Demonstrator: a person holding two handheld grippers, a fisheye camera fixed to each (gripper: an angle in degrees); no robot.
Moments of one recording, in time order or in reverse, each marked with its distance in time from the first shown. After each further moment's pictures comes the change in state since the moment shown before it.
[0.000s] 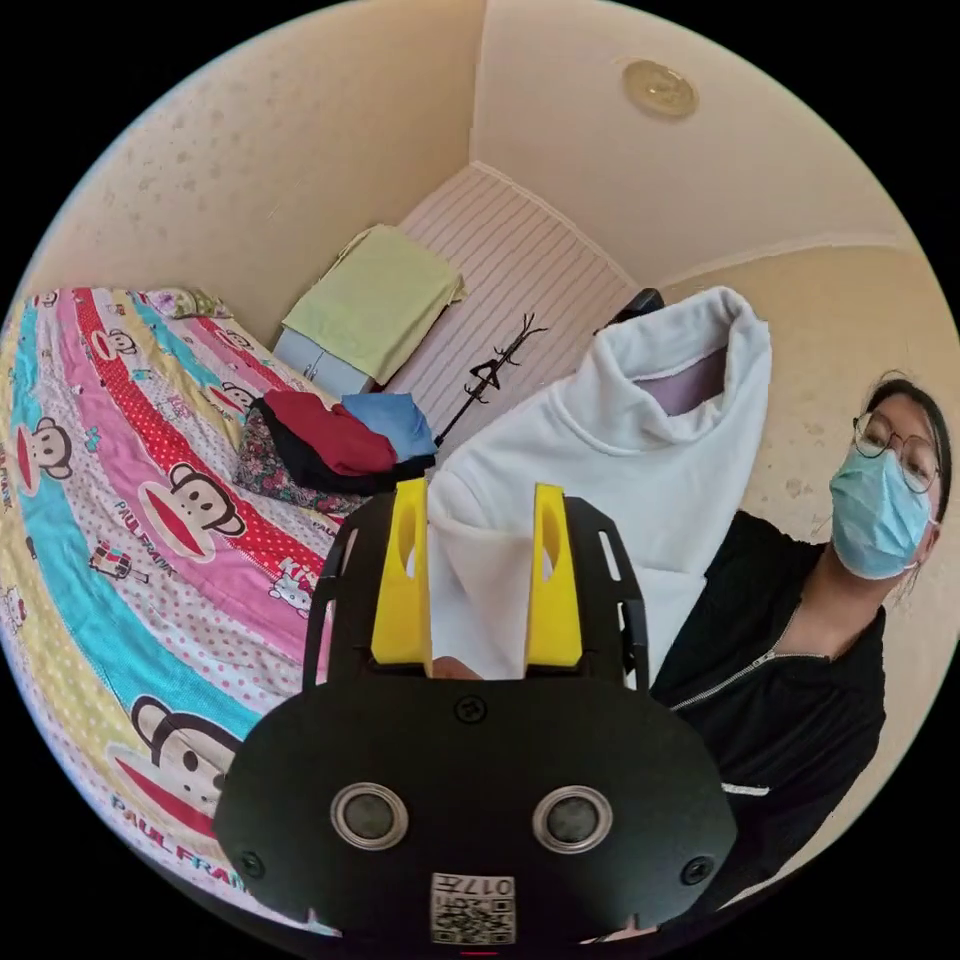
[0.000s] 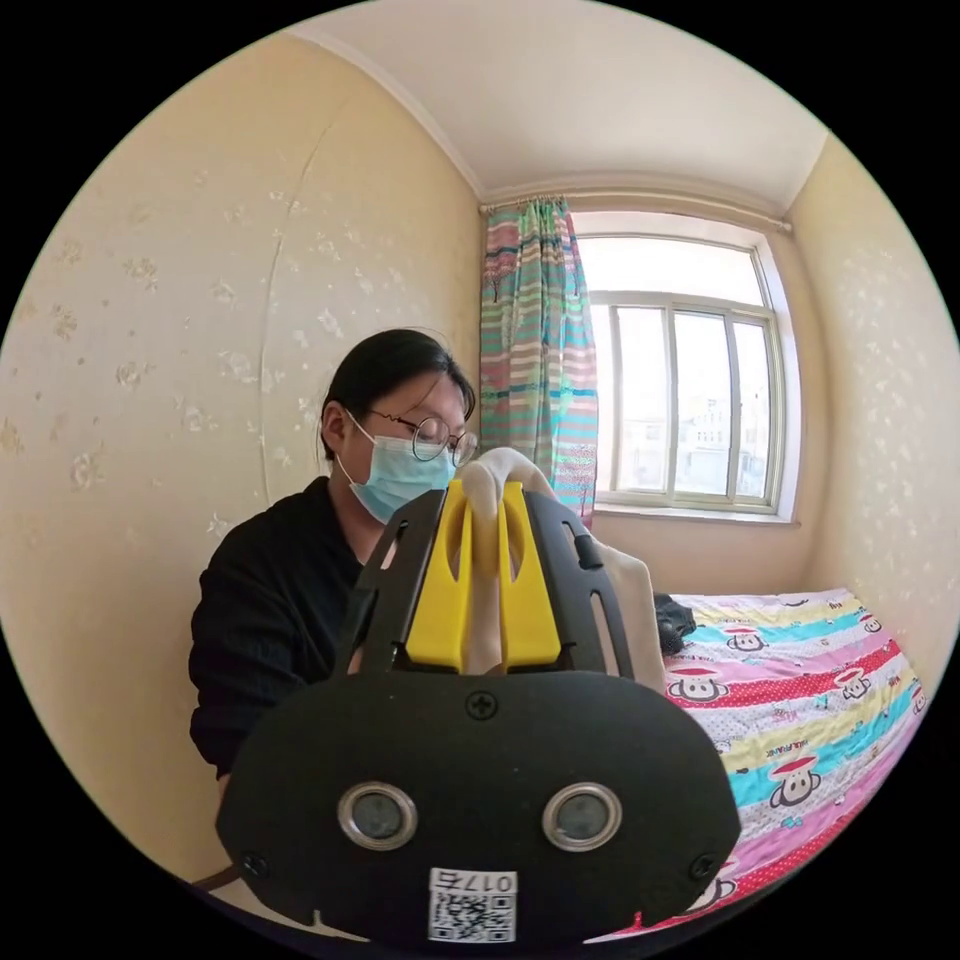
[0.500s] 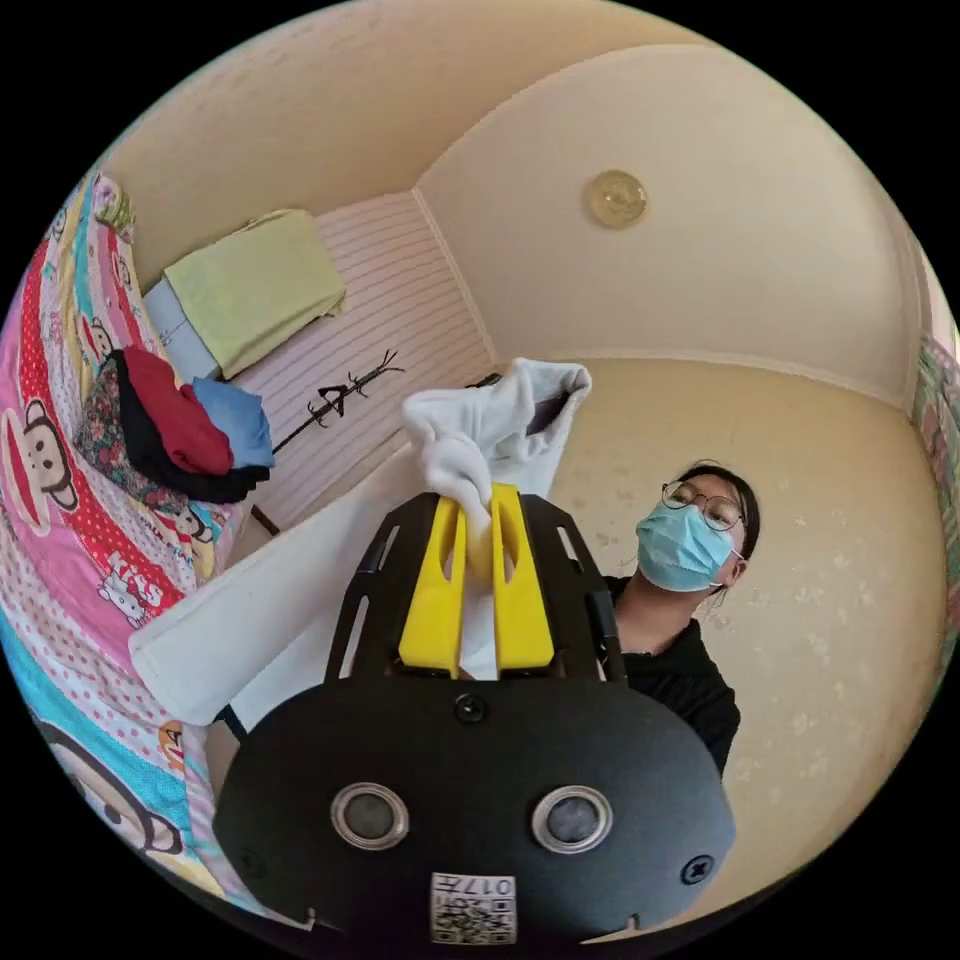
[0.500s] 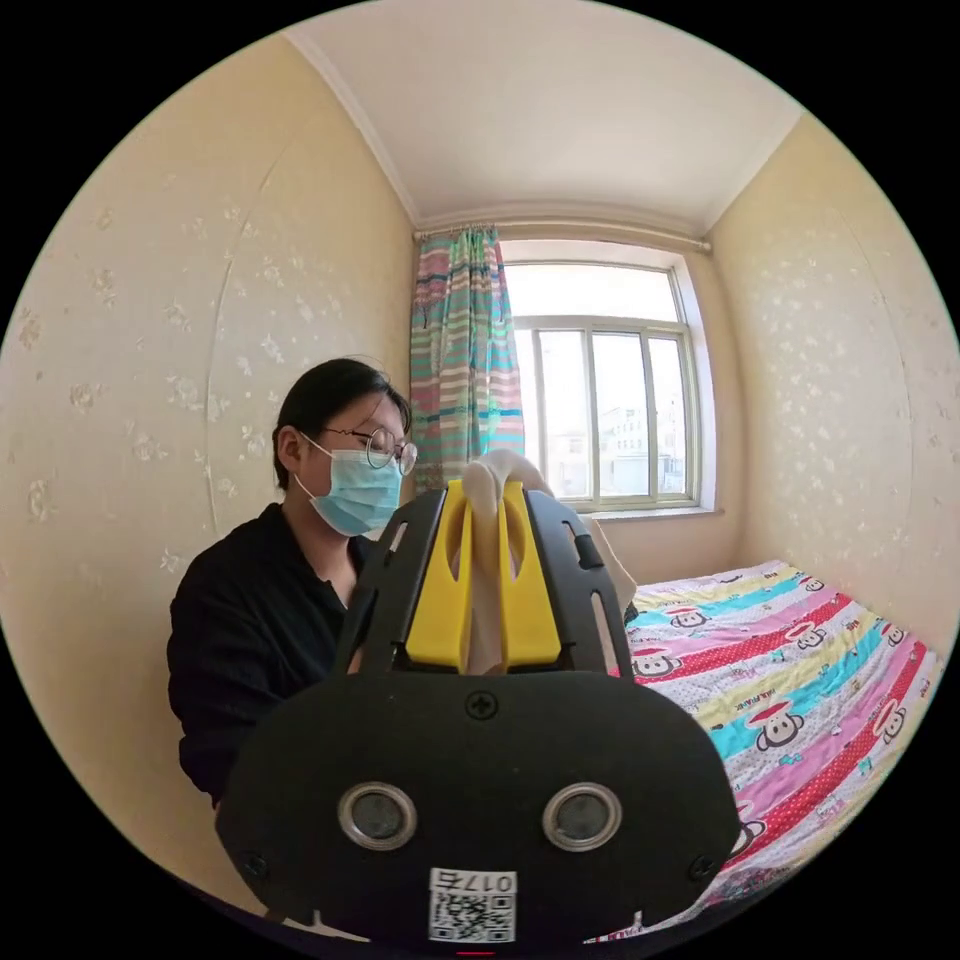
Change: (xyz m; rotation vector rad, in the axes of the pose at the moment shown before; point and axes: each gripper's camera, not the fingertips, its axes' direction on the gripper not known) left arm 0.063 0.031 -0.072 0.258 0.353 0.157; right arm 0.012 0.069 -0.037 0.147 0.310 0.108
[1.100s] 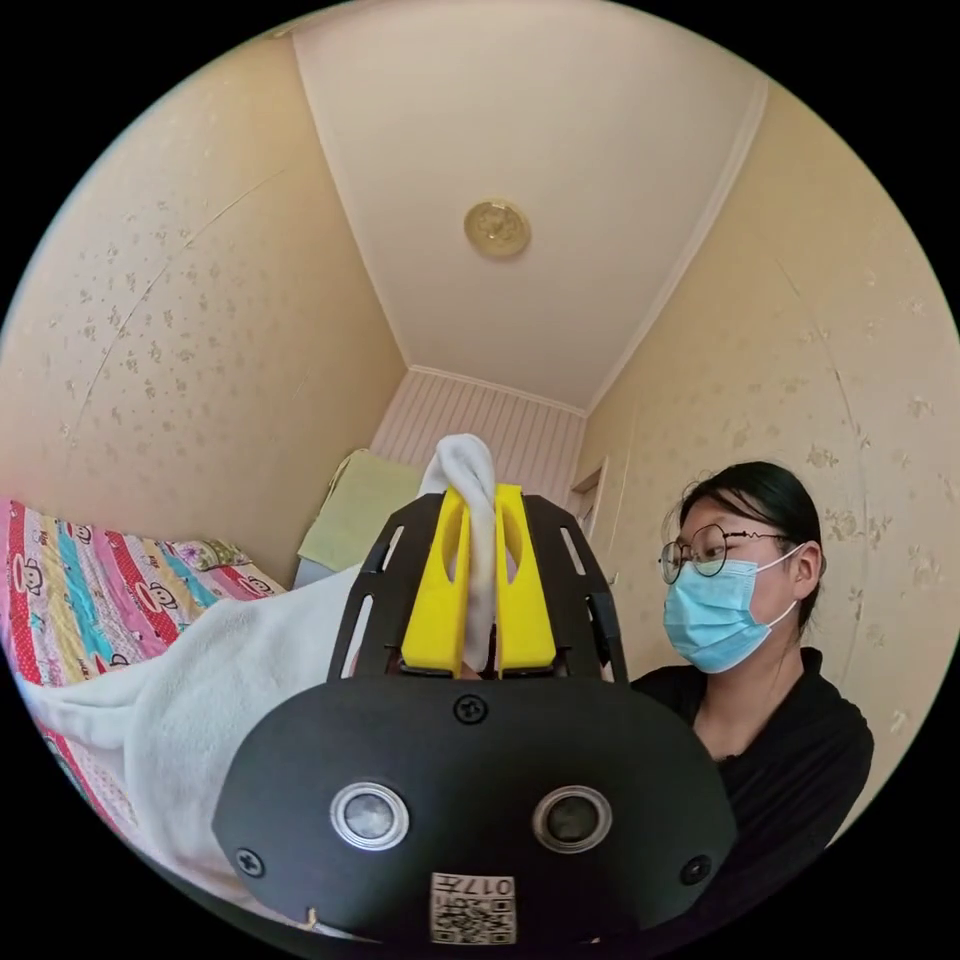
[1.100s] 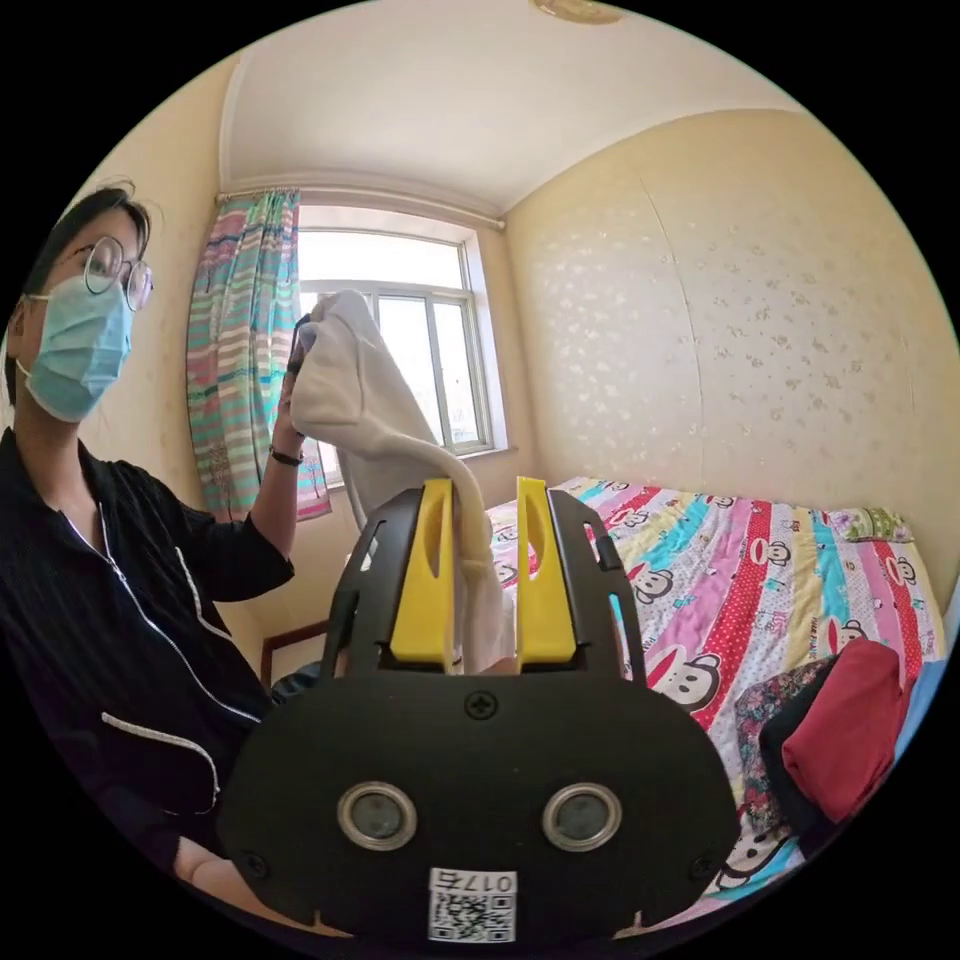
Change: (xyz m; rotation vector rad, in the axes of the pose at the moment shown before) left arm 0.248 -0.036 0.145 0.149 -0.542 0.472; right arm 0.075 0.206 0.114 -0.124 0.577 0.201
